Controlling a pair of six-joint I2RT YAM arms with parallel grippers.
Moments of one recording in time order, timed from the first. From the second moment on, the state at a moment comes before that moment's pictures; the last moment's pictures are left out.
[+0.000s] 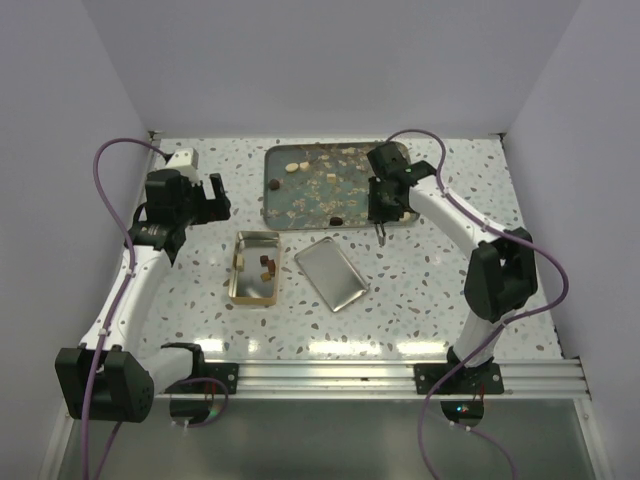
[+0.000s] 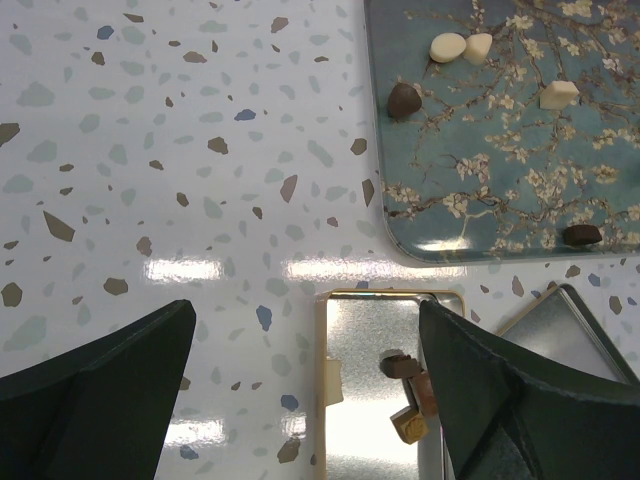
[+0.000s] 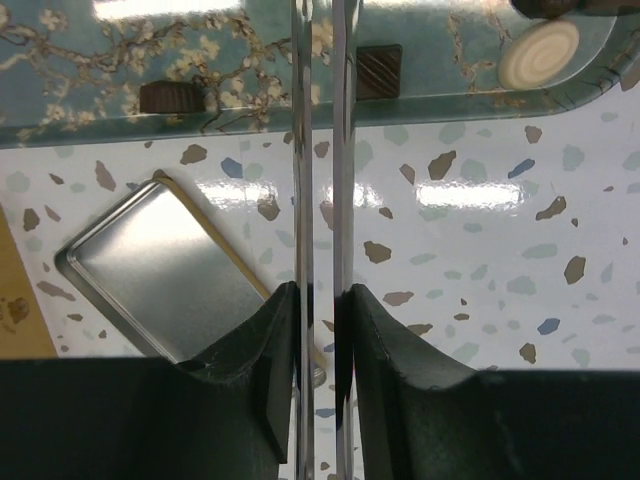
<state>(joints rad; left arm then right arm) -0.04 1.13 0.96 -0.36 0.04 -0.18 0.46 1.78 1.51 -0.85 0.14 0.49</state>
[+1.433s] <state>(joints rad) -0.04 1.14 0.96 -0.36 0.05 -0.18 0.99 1.86 1.84 -0.95 -0.09 0.43</state>
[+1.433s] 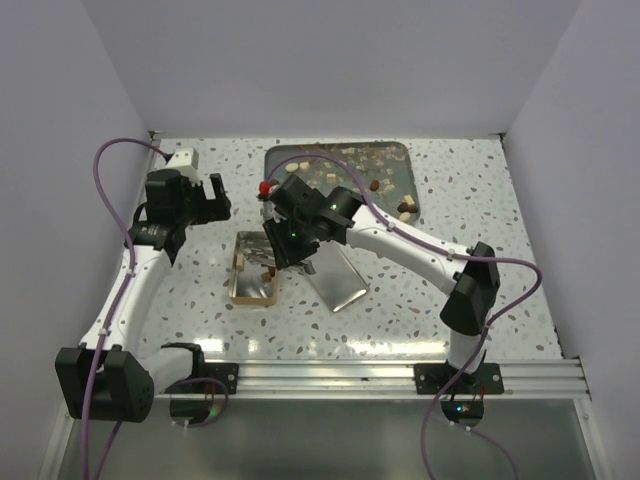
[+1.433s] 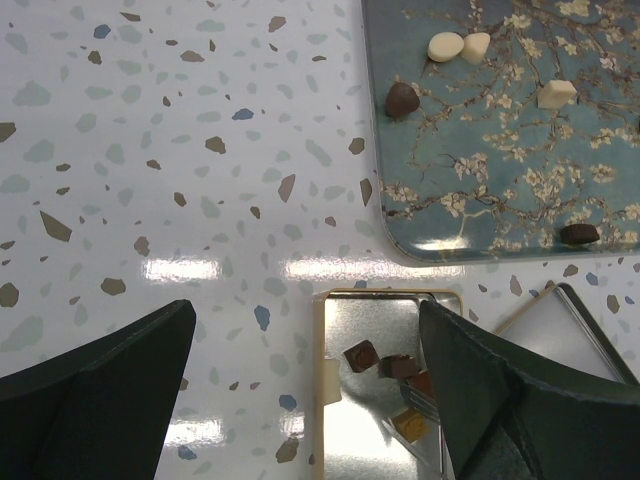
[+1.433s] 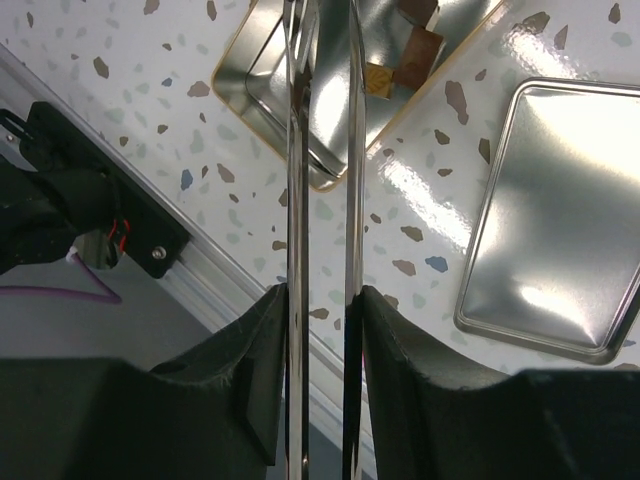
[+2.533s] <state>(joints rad) -0.04 1.14 0.96 -0.36 0.05 -0.18 0.62 1.84 1.78 -0.90 0.07 0.43</state>
